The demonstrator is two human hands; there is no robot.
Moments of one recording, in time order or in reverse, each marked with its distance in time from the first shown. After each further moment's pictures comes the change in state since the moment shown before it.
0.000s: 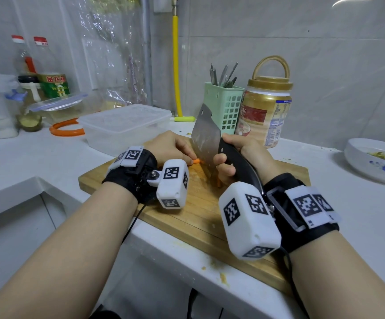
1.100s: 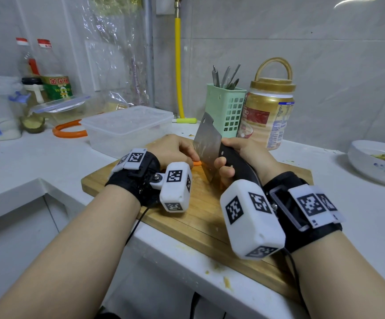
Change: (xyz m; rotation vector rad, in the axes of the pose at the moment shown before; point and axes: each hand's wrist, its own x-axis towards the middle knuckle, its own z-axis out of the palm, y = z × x) left_hand -0.001 -0.001 -0.001 0.031 -0.034 -0.011; right_hand 0.003 -0.003 0.004 -0.061 0.035 0.069
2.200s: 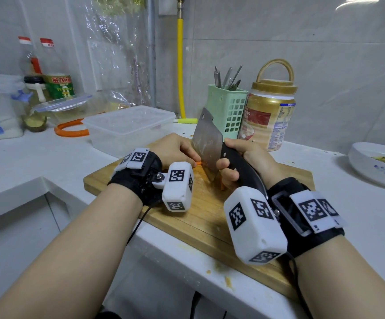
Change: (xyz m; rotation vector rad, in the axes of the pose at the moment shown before) left_hand 0.003 -0.005 -0.001 -0.025 0.016 0.009; right_hand -0.002 0.006 -0.002 0.021 -0.061 -0.060
